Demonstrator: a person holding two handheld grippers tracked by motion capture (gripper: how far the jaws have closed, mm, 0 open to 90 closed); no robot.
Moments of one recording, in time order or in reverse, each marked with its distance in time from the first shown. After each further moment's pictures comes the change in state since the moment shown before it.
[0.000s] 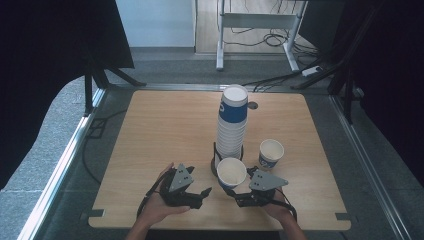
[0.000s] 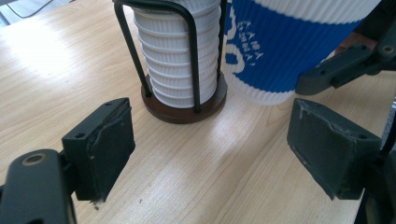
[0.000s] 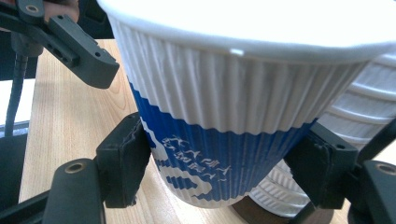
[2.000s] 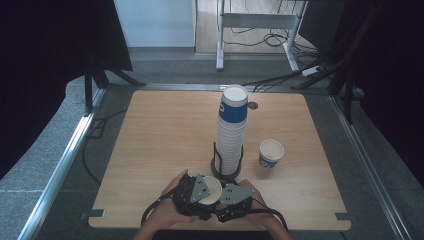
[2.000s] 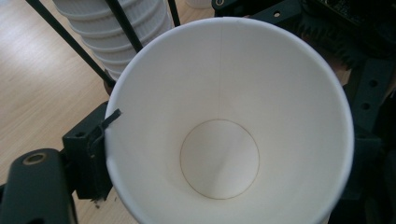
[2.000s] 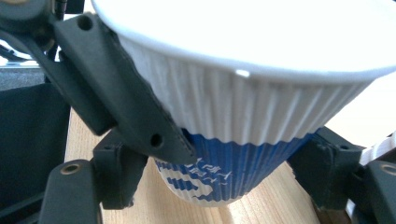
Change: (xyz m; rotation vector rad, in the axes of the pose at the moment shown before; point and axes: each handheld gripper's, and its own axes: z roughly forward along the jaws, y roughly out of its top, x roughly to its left) left arm -0.033 0.005 0.017 0.154 -0.020 0.181; right arm 0.045 -0.006 0.049 0.157 0.154 -0.136
